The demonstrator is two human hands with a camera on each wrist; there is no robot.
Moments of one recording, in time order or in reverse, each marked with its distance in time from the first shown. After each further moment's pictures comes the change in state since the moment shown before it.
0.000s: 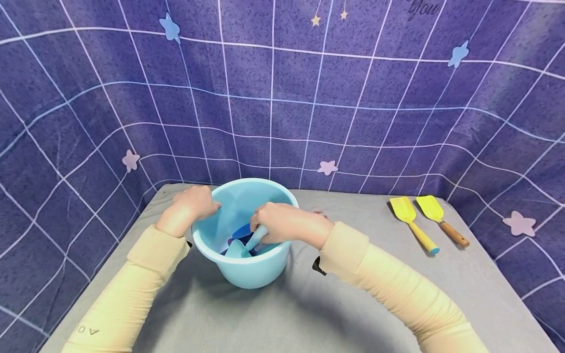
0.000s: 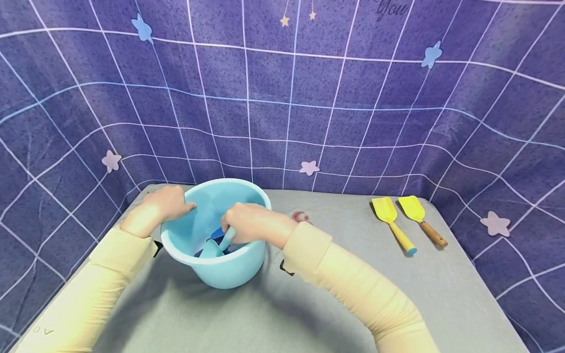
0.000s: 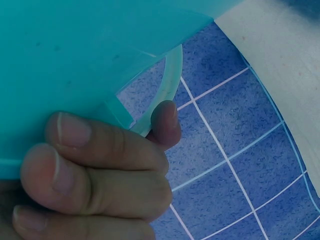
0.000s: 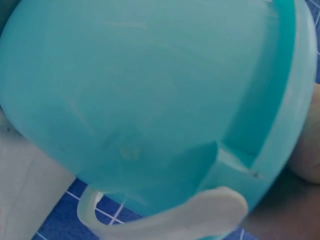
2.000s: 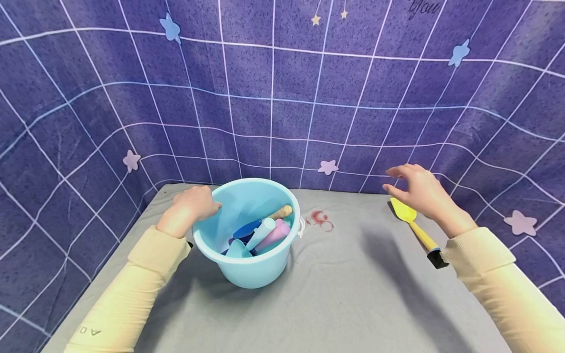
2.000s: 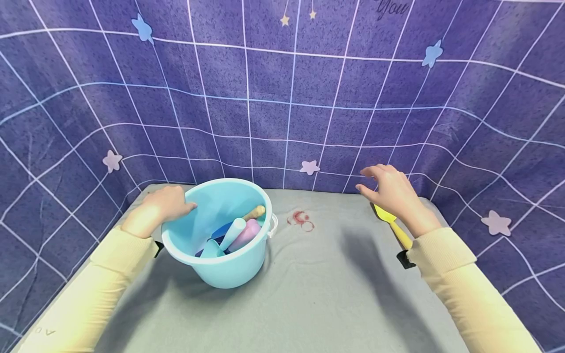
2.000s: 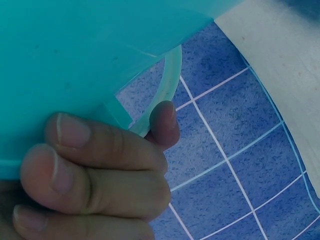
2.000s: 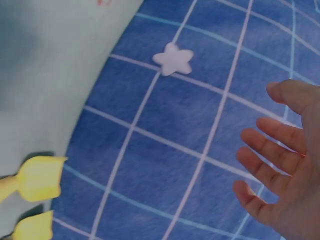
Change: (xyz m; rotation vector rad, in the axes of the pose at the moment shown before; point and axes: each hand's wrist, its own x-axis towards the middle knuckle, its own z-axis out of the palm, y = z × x) left_hand -0.001 0.001 0.000 -0.004 0.005 -0.002; right_hand -0.200 0.161 -0.023 -0.047 0.570 0.555
